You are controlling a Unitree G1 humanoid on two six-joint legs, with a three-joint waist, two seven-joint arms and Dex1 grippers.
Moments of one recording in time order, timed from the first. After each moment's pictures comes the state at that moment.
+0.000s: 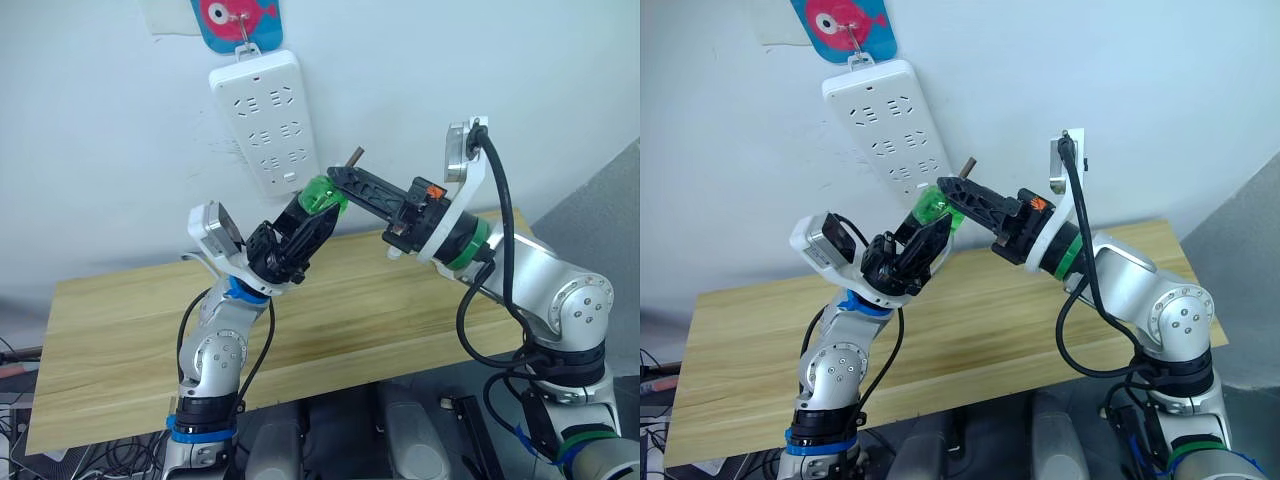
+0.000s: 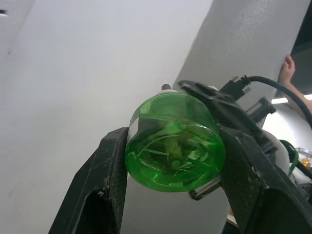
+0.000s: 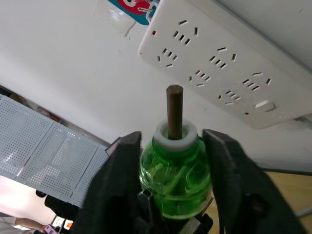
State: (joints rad) left arm -0.30 0.11 0.10 -0.26 -0.89 0.24 -0.87; right arm -0.65 -0.40 0.05 -0.49 1.83 0.73 -0.40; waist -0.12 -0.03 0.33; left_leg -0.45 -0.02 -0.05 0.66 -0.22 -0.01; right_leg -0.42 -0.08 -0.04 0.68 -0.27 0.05
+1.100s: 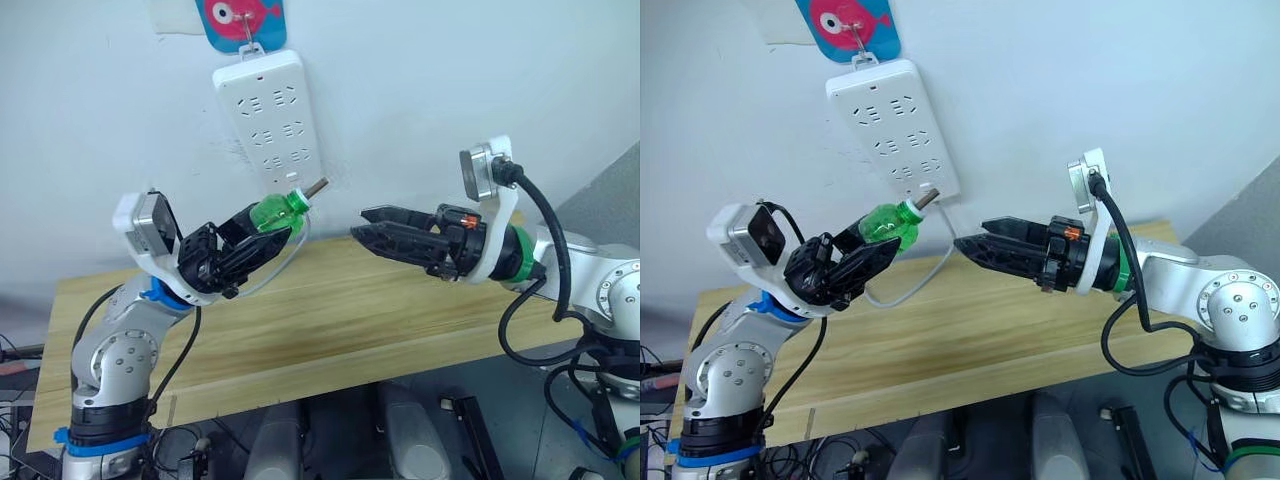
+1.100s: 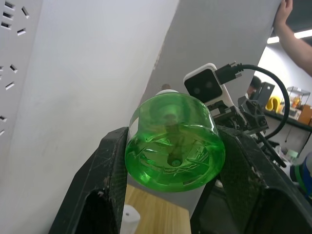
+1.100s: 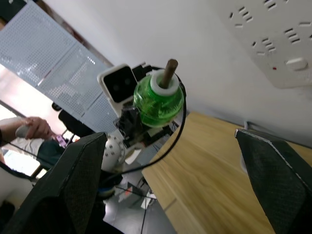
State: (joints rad) left arm -0.25 0.53 0.26 -0.33 -1.07 0.46 -1.00; right arm -0.62 -0.73 0.00 -0.41 1.70 0.97 0.22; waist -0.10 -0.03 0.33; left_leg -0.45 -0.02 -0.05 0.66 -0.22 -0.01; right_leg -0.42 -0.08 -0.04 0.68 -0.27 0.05
